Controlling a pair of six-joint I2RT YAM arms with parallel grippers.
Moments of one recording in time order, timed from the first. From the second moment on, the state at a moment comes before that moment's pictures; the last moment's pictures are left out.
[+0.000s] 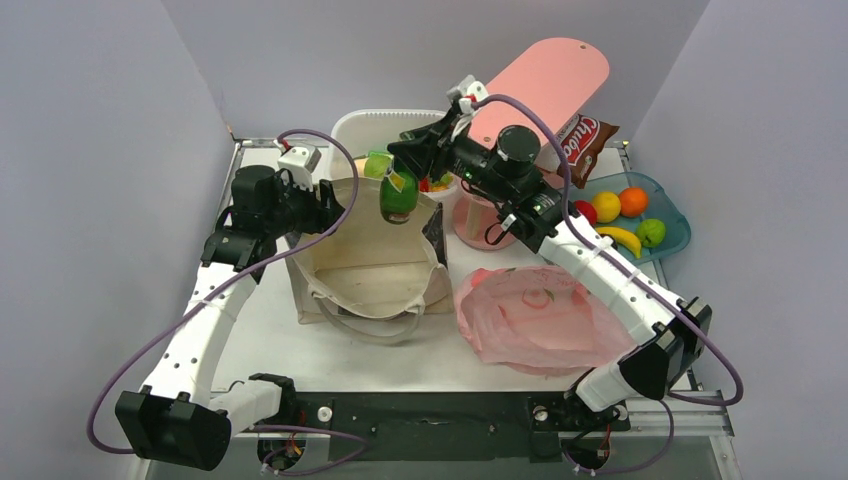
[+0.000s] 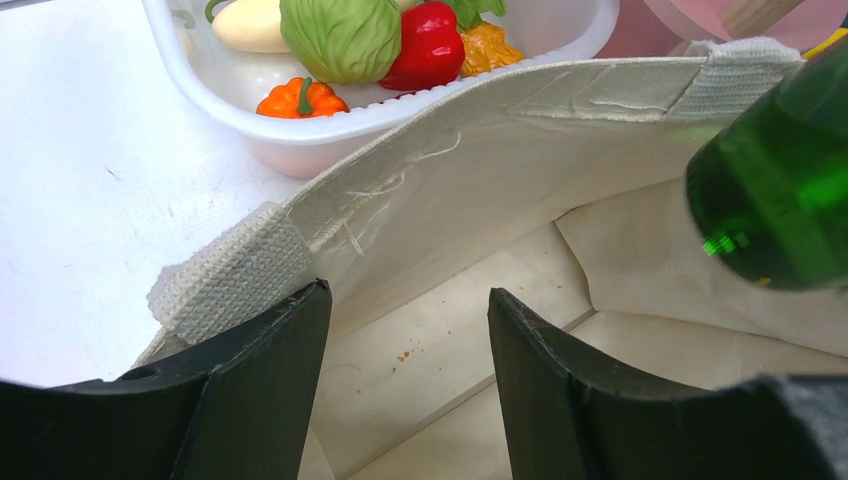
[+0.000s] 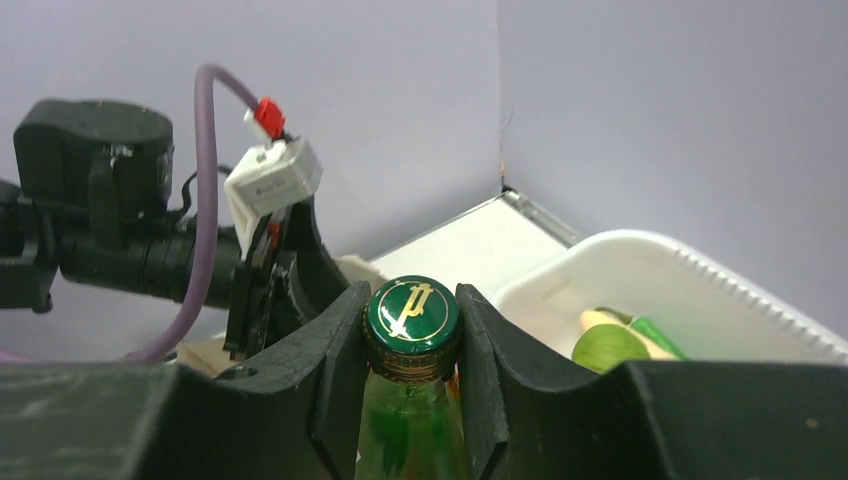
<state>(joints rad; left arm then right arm) -0.18 1.13 1.13 -0.47 0.29 -0.07 0.71 1.48 1.51 0.13 -0.33 0.19</state>
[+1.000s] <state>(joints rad) -0.18 1.13 1.13 -0.47 0.33 -0.04 0.39 1.66 2.08 0.02 -0.23 0.11</state>
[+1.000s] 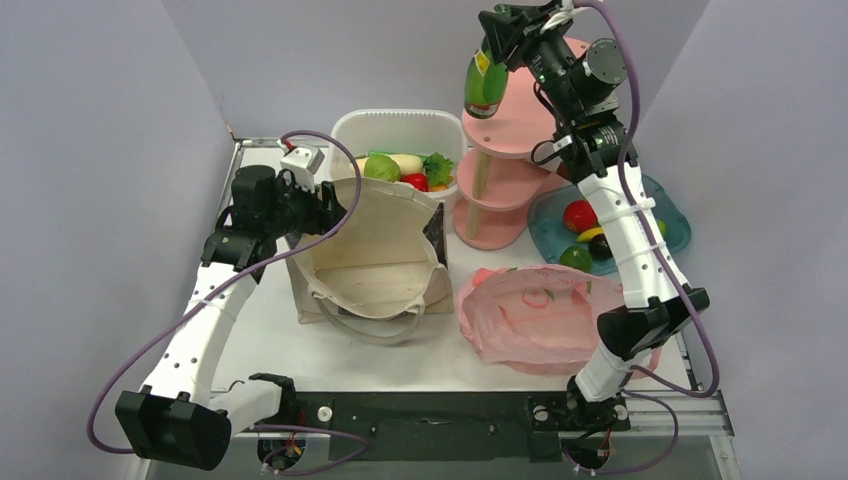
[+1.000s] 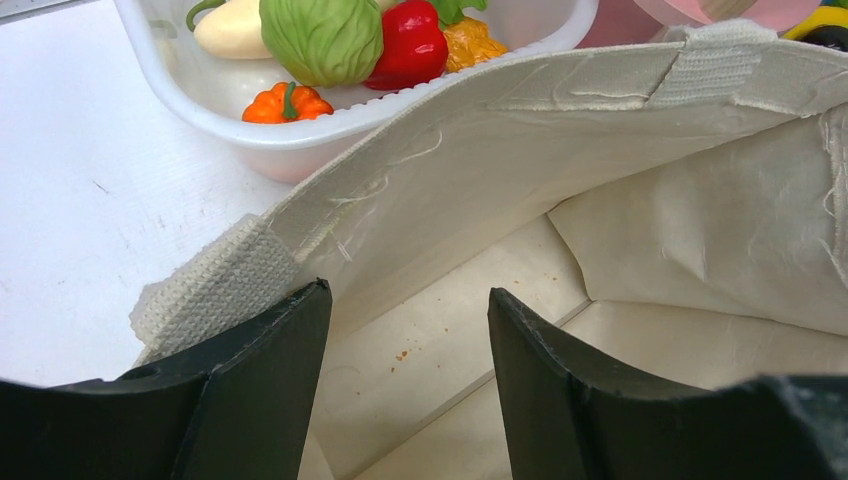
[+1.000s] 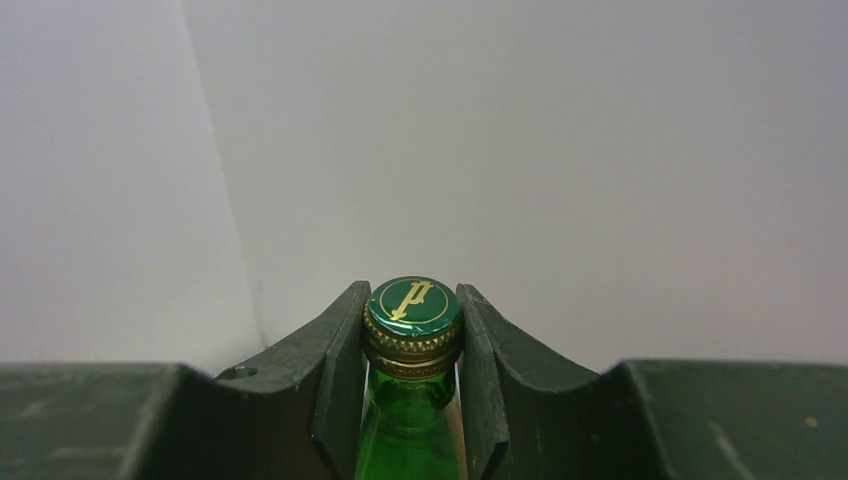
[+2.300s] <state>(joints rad) -0.18 1.13 1.14 -0.47 0.37 0.02 0.19 1.80 2.16 0.12 -0.16 0.01</state>
